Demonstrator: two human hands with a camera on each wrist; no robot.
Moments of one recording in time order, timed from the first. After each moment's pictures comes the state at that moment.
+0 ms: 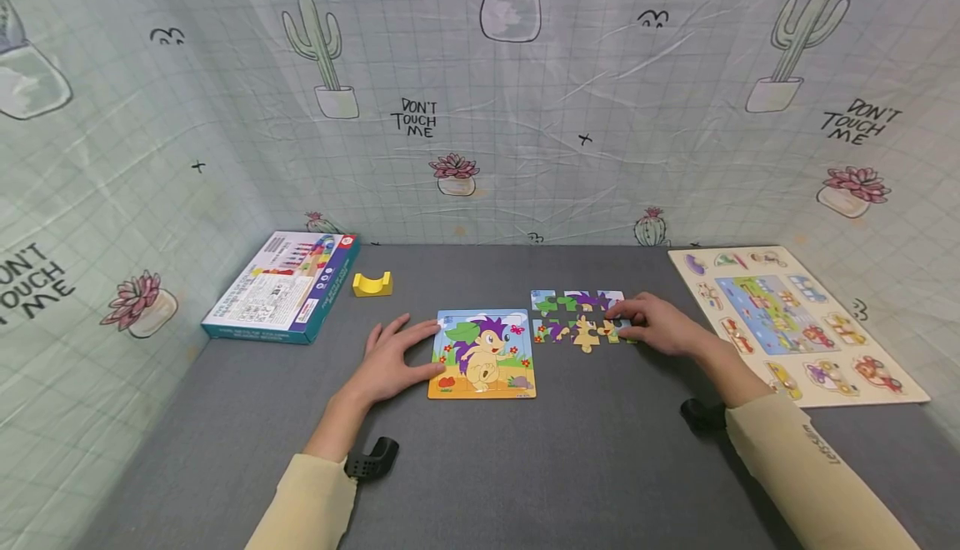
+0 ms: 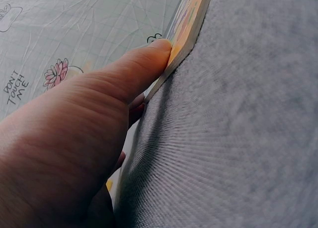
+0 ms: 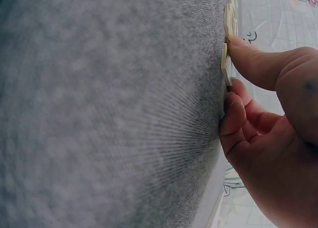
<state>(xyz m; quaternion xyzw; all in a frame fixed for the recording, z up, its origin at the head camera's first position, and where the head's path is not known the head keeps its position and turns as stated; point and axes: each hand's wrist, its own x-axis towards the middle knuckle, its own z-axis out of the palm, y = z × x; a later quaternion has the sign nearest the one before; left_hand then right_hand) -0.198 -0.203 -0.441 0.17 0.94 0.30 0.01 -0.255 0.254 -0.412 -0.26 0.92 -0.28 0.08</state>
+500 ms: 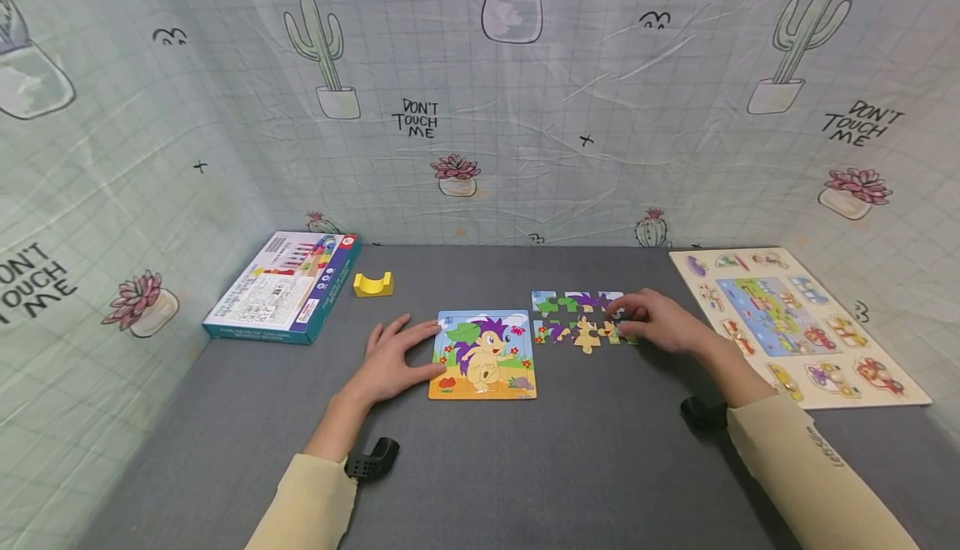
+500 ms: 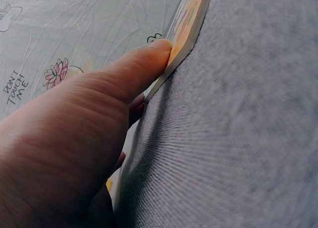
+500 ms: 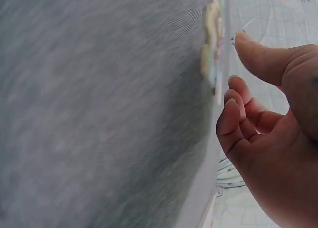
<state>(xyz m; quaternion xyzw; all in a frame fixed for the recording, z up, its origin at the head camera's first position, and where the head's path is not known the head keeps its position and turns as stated) -0.197 -0.204 -0.442 0.17 0.94 0.31 0.01 -0.256 0.252 -0.407 -0.25 0.92 -0.29 0.07</state>
